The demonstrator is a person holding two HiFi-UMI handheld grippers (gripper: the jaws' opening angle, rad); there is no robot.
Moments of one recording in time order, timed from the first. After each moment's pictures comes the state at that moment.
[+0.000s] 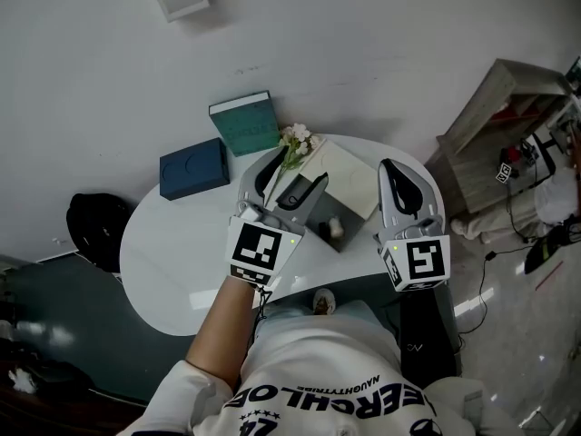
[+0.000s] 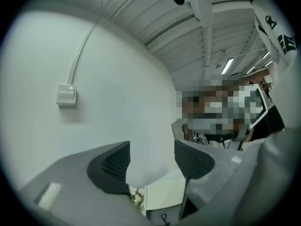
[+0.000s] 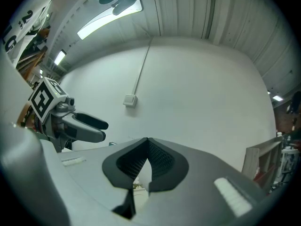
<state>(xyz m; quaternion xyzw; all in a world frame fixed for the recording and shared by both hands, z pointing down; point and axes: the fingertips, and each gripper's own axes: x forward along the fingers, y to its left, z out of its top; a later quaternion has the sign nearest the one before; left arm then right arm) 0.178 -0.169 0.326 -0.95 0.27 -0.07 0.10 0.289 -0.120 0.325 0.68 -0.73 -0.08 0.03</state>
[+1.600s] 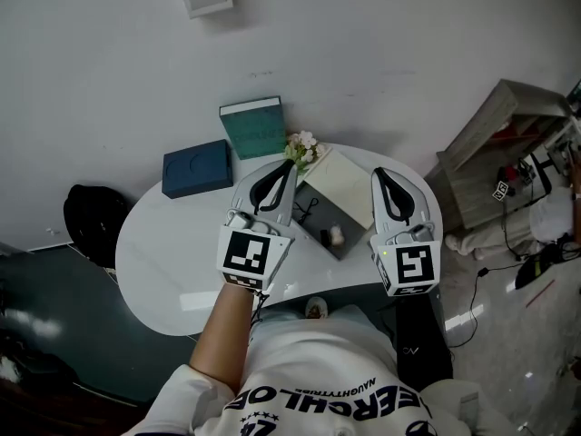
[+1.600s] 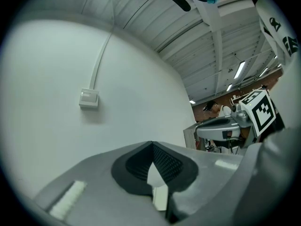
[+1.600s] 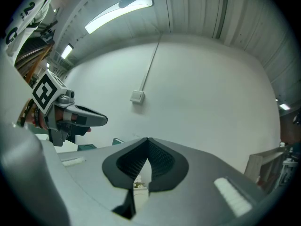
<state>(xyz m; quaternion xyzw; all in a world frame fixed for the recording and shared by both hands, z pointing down) 0.134 -0.186 0.314 -0.94 0.34 -0.02 0.08 0.262 -0.134 0.327 0.66 -0.74 -0.10 0.07</state>
